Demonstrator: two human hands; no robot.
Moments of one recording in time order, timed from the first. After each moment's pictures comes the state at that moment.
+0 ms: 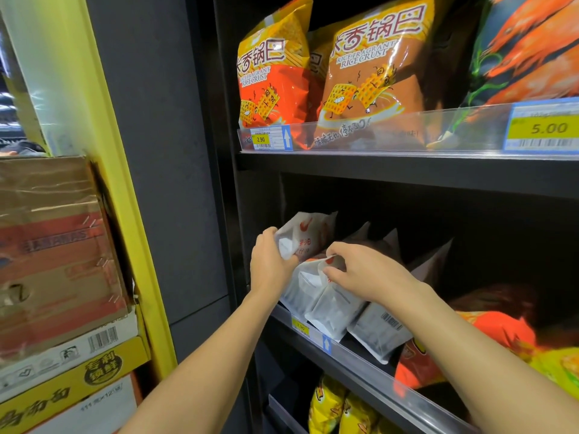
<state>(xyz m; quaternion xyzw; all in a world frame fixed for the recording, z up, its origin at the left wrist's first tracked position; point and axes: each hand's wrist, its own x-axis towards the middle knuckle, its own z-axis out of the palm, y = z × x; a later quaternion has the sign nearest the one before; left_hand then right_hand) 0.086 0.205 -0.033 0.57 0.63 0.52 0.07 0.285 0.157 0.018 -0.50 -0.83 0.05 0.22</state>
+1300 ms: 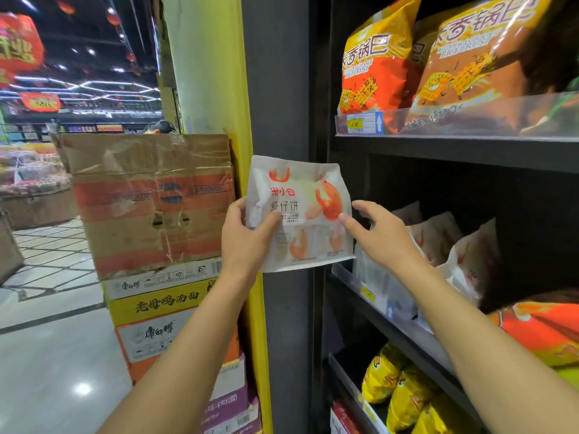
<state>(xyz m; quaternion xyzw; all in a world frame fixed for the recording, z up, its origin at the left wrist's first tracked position) 0.003 -0.011 0.019 0.38 0.56 0.73 0.08 0.208 0.108 0.030 -0.35 -0.81 0.23 0.41</state>
